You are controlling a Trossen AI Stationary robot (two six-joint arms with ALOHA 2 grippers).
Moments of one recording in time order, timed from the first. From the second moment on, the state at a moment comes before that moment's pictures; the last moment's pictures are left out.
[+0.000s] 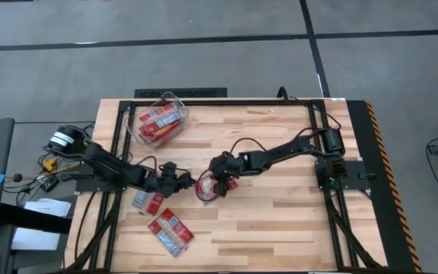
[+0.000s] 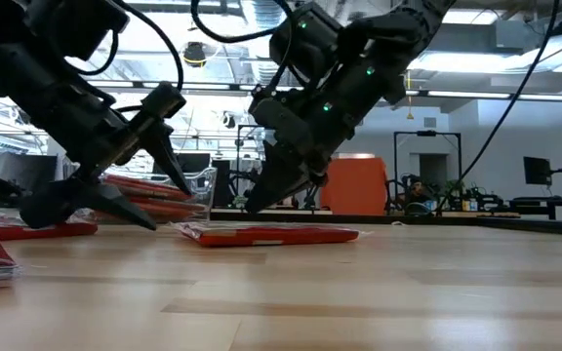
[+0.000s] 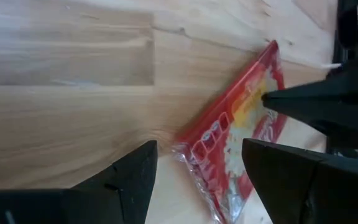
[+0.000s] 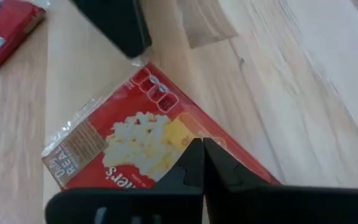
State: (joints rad) left arm -0.31 1.47 0.41 0.36 -0.50 -1.77; right arm 0.05 1.99 1.19 0.02 0.04 0.31
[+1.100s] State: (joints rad) left arm -0.31 1.61 0.52 0.35 -0.50 -1.77; right arm 0.08 2.08 1.20 0.12 -0.02 0.26
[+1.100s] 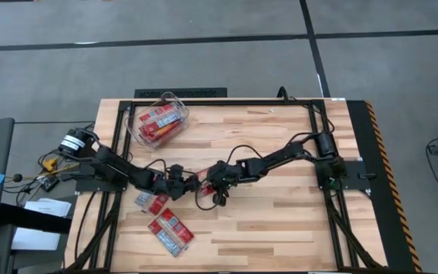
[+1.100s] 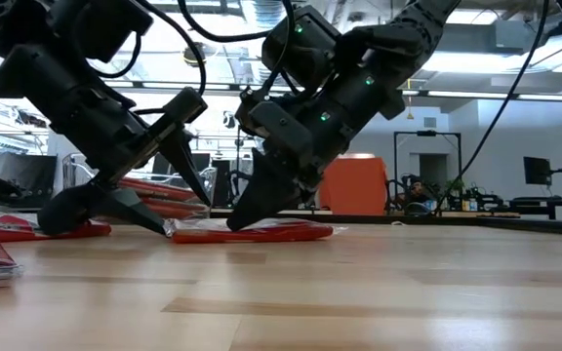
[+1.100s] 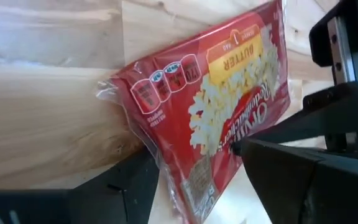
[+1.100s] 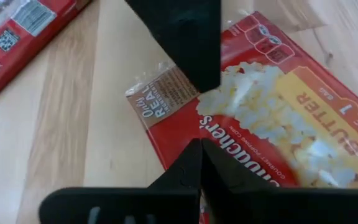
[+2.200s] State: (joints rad) left arm -0.17 1.23 0.53 0.32 -0.73 -1.47; right arm 0.15 1.40 1.20 -0.40 0.32 0.20
